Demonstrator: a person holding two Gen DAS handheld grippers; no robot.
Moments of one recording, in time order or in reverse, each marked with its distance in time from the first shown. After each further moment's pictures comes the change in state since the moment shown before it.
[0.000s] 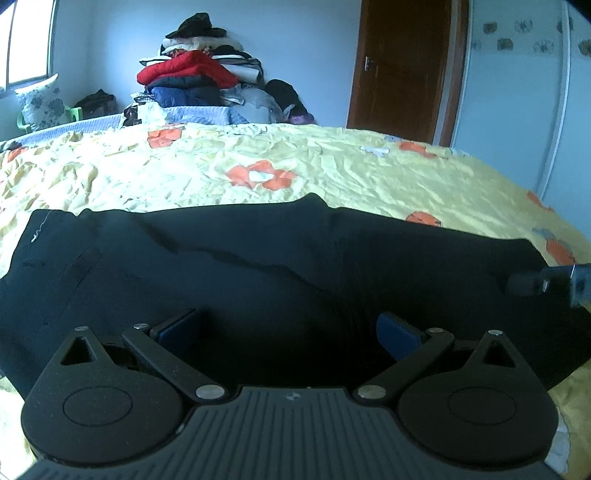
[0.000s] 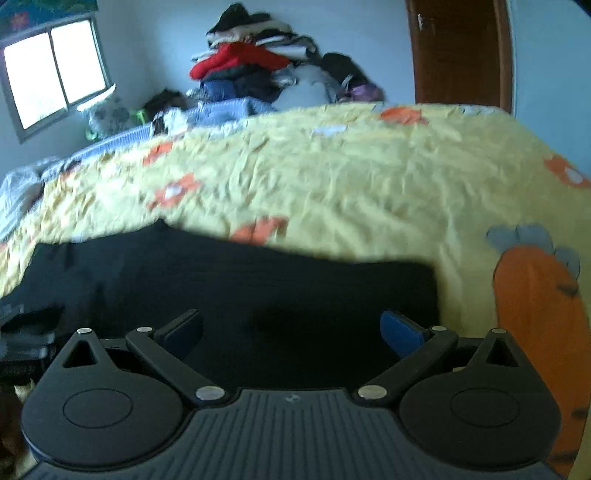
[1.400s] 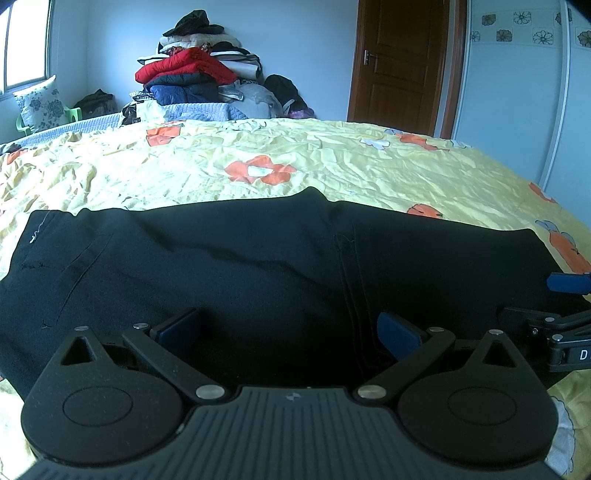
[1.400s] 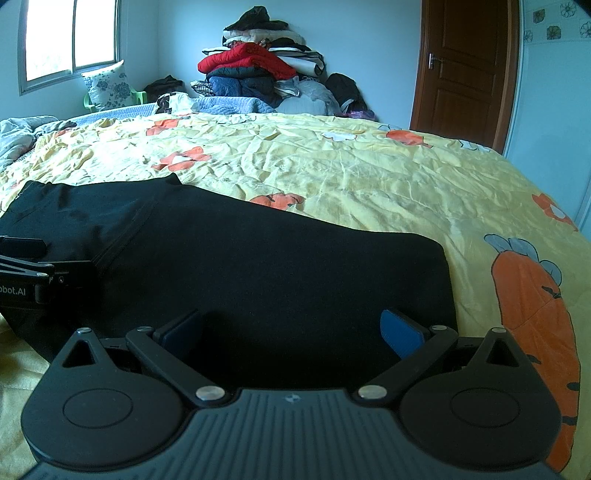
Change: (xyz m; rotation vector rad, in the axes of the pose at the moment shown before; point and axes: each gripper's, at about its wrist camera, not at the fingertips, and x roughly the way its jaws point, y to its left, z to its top) left arm 0.002 -0.001 -0.002 0.008 0.012 0.005; right arm -0.004 0.039 -0.036 -0.154 -0.069 -0.117
